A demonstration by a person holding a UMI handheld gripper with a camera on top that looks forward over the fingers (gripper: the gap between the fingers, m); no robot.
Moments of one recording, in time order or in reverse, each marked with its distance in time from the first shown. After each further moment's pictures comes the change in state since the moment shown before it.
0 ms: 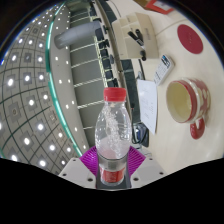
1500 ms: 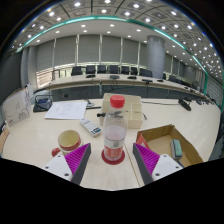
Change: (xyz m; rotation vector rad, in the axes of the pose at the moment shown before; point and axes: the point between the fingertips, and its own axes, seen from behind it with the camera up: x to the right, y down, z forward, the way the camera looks) arm 0.079 -0.208 -0.188 0.062 0.861 -1.593
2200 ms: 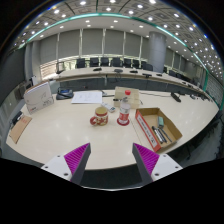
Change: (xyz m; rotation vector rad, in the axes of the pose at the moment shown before) arm -0.070 0.056 -0.304 -0.112 -0.009 -0.015
